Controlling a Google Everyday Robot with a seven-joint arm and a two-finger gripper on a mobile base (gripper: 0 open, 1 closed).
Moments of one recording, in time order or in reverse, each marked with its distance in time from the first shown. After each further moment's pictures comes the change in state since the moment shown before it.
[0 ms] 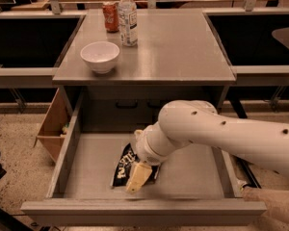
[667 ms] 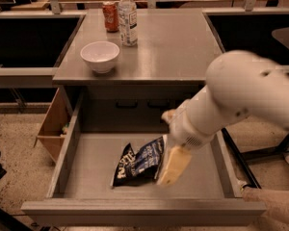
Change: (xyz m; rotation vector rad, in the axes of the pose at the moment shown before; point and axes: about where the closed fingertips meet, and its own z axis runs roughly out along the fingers) arm 0.013 0.008 -0.137 -0.002 0.067 -0.006
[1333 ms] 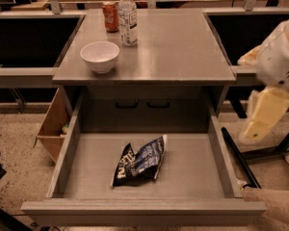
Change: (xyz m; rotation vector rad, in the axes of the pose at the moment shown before) arm 0.059 -0.036 -0.205 0.179 0.231 0.075
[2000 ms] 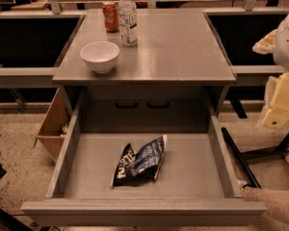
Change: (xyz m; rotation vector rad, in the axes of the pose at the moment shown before) arm 0.011 -0.011 -0.031 0.030 0.053 0.006
